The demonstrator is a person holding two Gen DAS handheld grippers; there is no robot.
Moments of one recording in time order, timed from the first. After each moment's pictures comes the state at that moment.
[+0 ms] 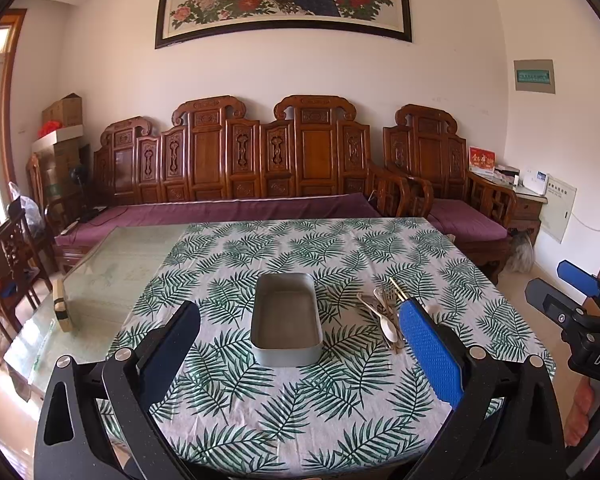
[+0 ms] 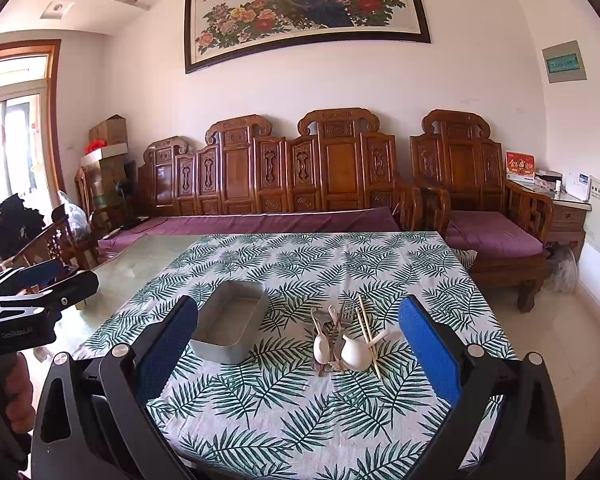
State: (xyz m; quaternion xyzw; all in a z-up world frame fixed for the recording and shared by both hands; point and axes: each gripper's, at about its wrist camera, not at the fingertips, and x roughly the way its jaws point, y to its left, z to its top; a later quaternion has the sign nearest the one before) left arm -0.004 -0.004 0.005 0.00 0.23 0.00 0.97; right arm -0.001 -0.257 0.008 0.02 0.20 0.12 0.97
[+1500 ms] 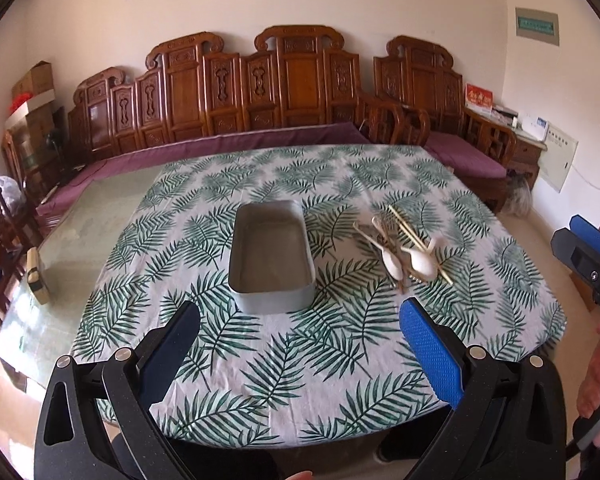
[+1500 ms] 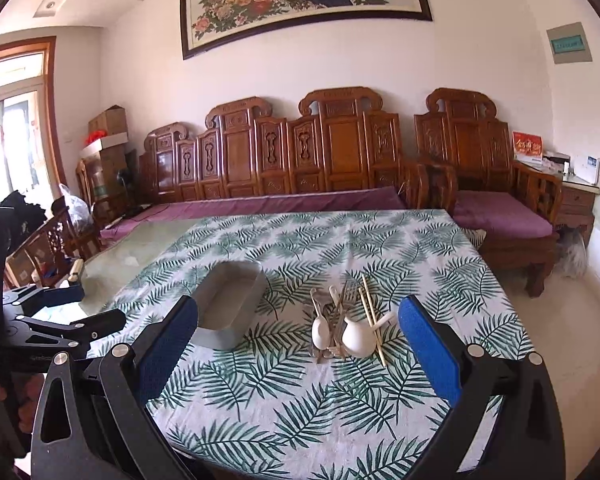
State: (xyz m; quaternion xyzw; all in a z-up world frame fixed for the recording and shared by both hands) left arm 0.051 -0.011 -0.065 0.03 0.36 -0.03 0.93; right arm 0.037 -0.269 -0.041 0.03 0.24 0.14 0.96
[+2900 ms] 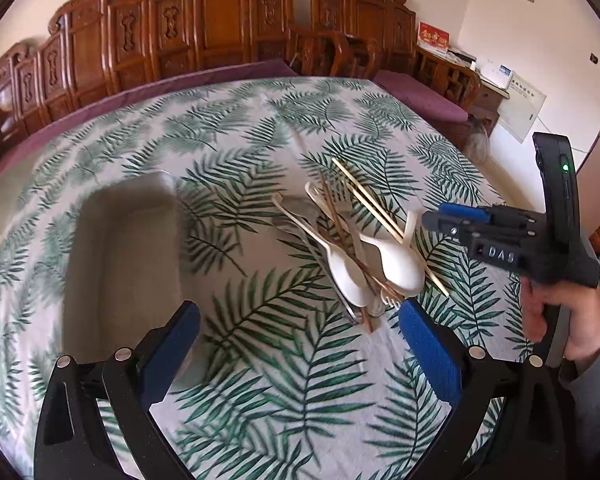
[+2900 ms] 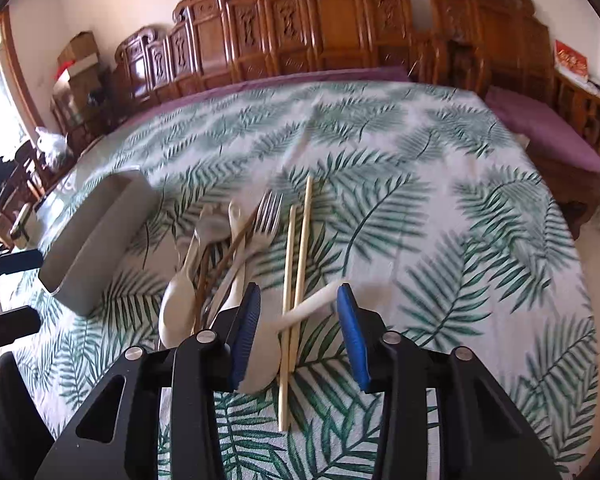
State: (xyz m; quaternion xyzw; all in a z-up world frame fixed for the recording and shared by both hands) left arm 0.220 -0.090 -0.173 0.03 0.45 -0.16 0.88; right arm 0.273 -0.332 -0.212 0.02 0.43 0.17 0.88
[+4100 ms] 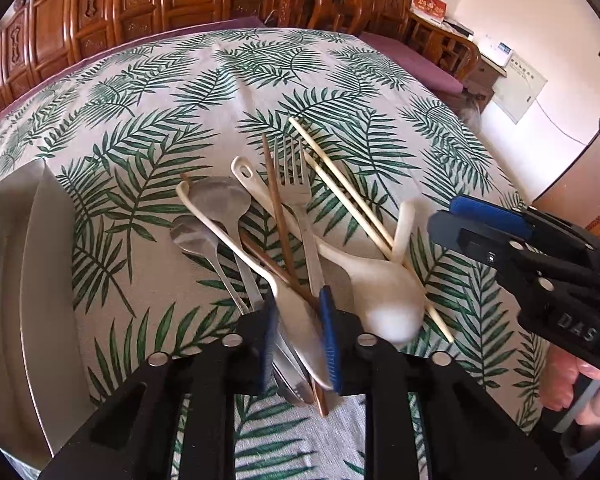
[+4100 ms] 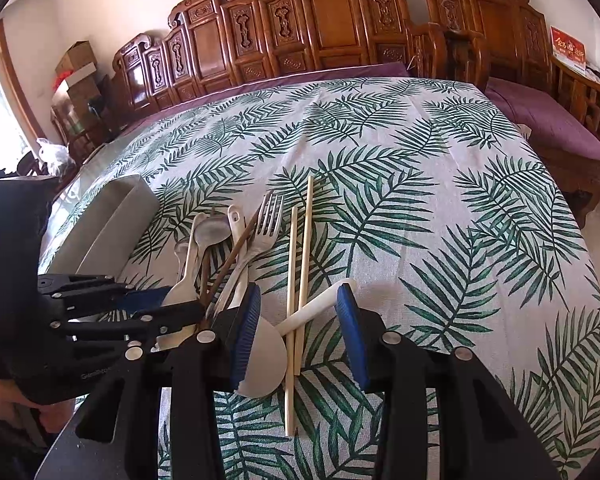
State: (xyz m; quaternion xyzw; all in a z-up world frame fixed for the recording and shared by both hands) left arm 0.281 -0.157 -0.234 0.02 0.51 -0.19 0.84; right arm 0.275 -0.340 -0.207 0.05 0.43 0.17 0.89
